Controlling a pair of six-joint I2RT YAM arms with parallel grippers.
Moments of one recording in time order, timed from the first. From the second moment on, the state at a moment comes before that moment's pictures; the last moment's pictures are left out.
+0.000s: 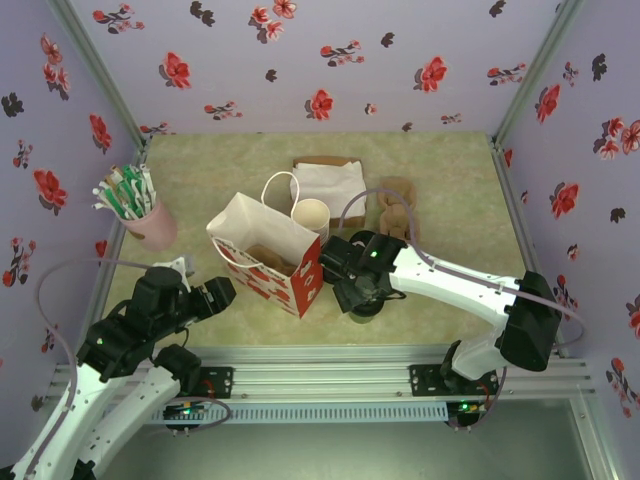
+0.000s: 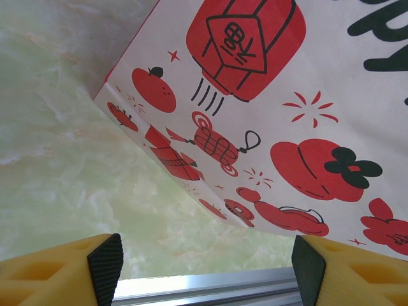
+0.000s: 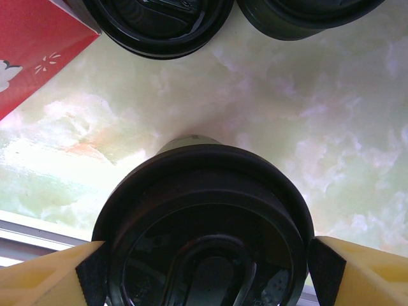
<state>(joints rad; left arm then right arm) -0.57 0.41 0.75 -1.04 0.03 -0.86 1.05 1.45 1.19 -1.20 0.18 0.64</state>
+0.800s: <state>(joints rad) -0.57 0.41 0.75 -1.04 0.03 -0.86 1.03 1.42 1.19 -1.21 0.17 0.64</state>
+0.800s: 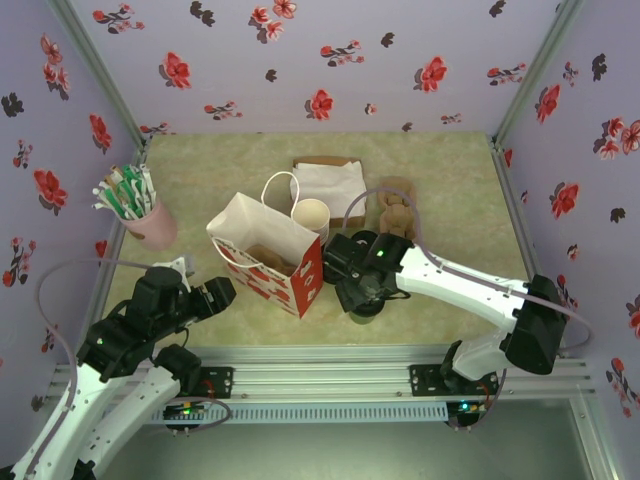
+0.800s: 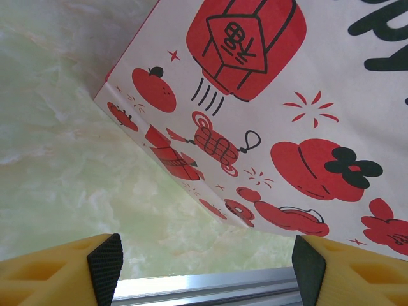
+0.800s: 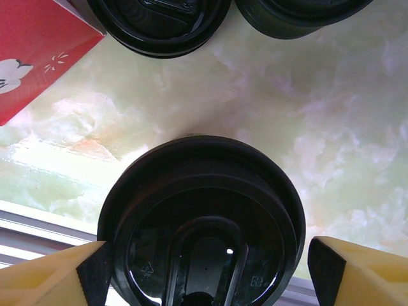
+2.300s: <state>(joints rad) -0.57 0.41 0.82 -1.08 -0.07 -0.82 1.02 1.40 1.17 -1.22 0.14 0.64</state>
